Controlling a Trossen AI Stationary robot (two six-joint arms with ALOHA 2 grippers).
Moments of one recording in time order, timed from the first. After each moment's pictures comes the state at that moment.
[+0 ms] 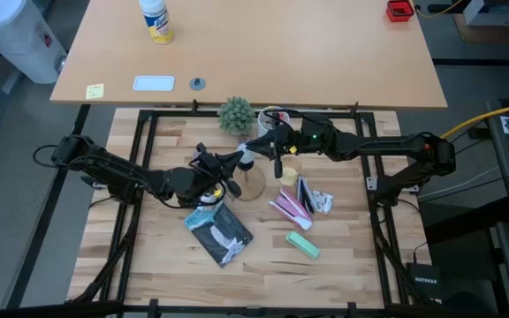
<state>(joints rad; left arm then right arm) -0.24 1.41 0.86 0.64 -0.97 0.00 -0.20 1.46 1.07 0.35 -0.23 -0.08</state>
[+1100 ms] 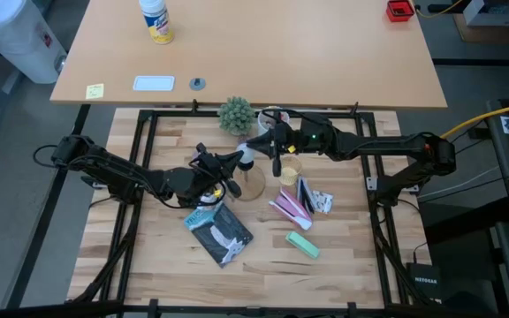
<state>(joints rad) -0.24 1.41 0.86 0.64 -0.97 0.00 -0.20 1.46 1.07 0.32 -0.20 -0.08</state>
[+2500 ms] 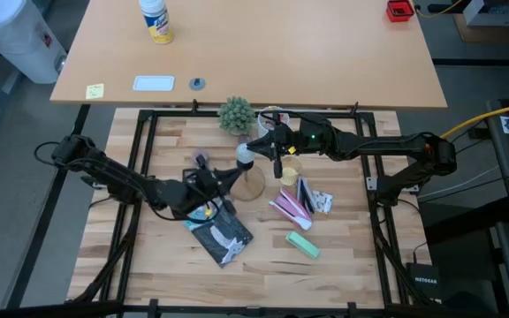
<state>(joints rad) -0.36 1.41 0.85 0.66 -0.97 0.07 -0.20 1.45 1.07 0.28 -0.23 -0.08</state>
